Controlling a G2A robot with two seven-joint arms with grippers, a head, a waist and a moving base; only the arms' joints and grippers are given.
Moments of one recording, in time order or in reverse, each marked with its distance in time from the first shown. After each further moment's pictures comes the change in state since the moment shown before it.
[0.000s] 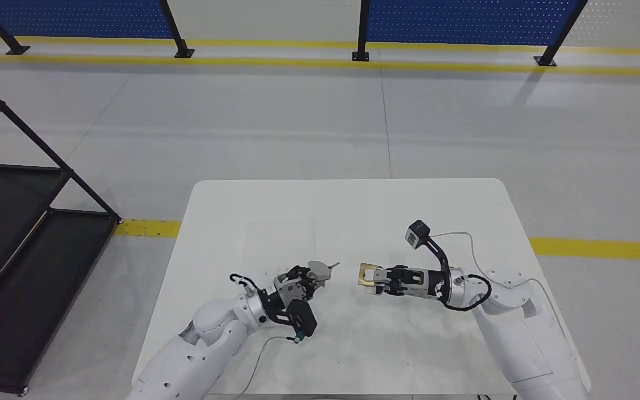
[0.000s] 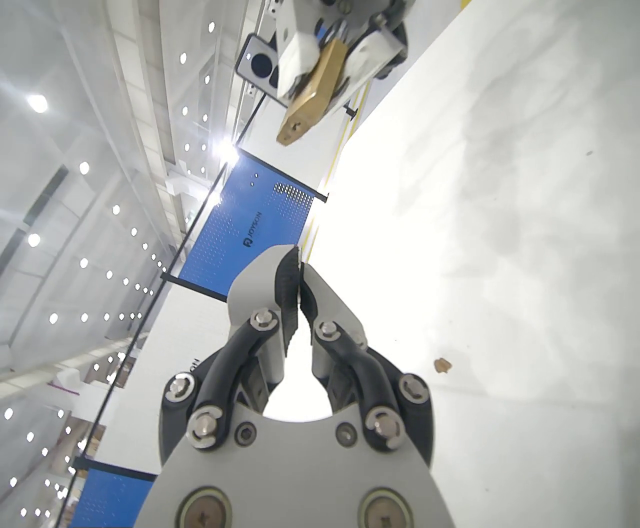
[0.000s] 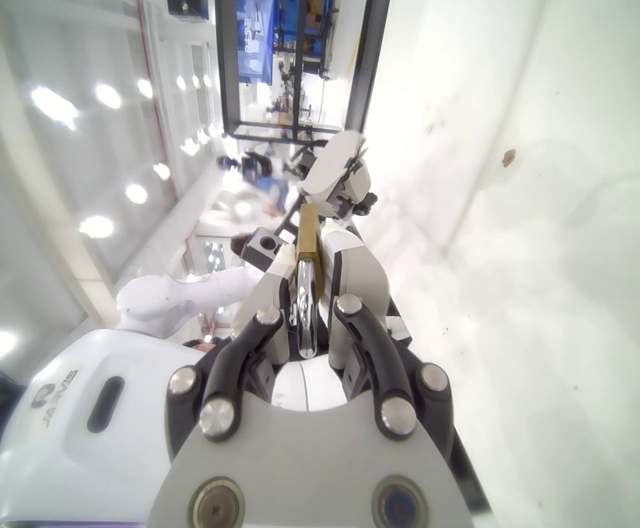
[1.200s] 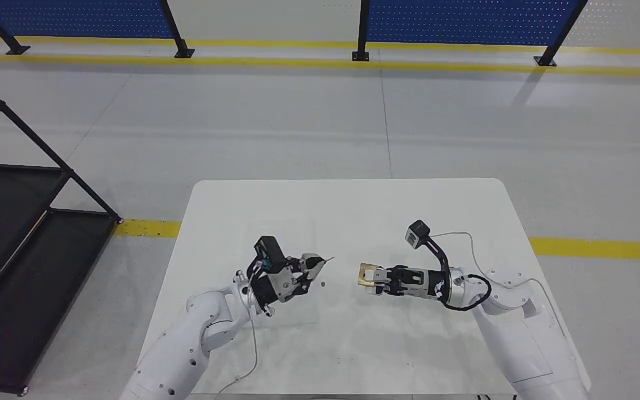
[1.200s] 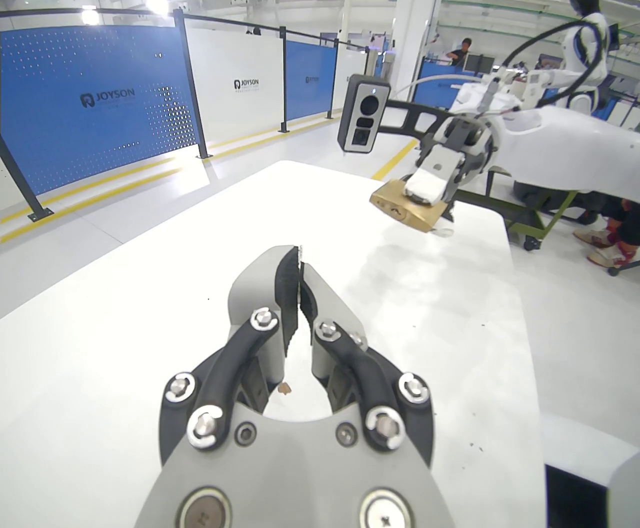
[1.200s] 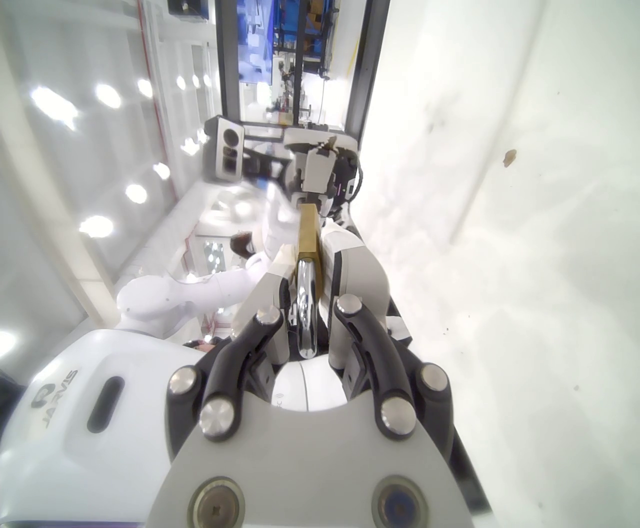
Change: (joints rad) left arm 0.031 -0.022 -0.111 -0.074 -1.091 -0.653 -0.503; right arm 0.000 0.000 0.000 0.000 0.000 0.000 0.000
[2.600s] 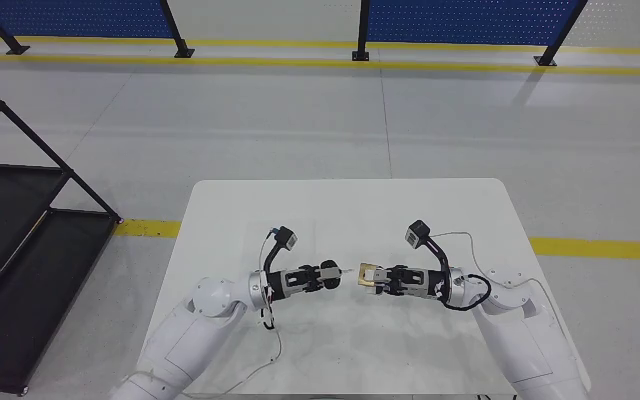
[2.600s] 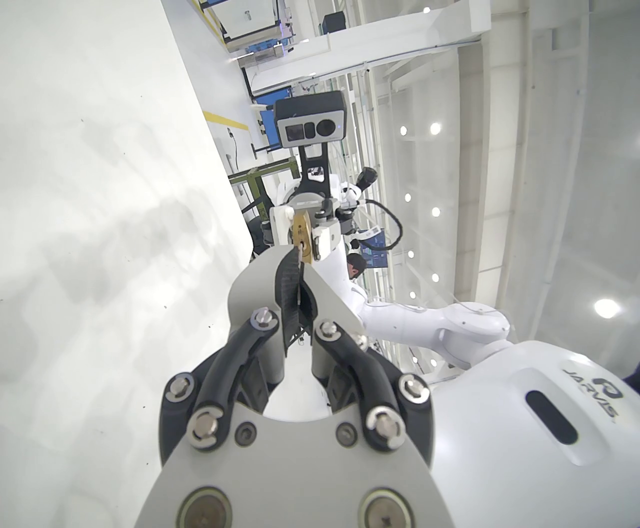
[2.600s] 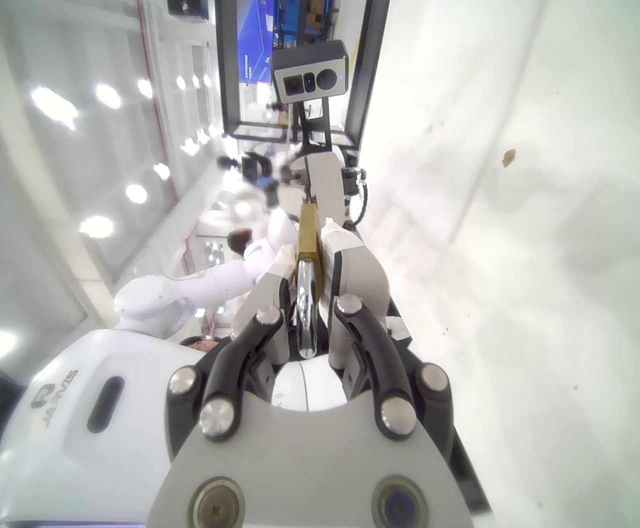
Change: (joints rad) left arm -0.171 -0.013 0.092 0.184 -1.621 0.203 -1.086; right arm 0.000 0.000 0.000 0.000 0.000 0.000 0.000
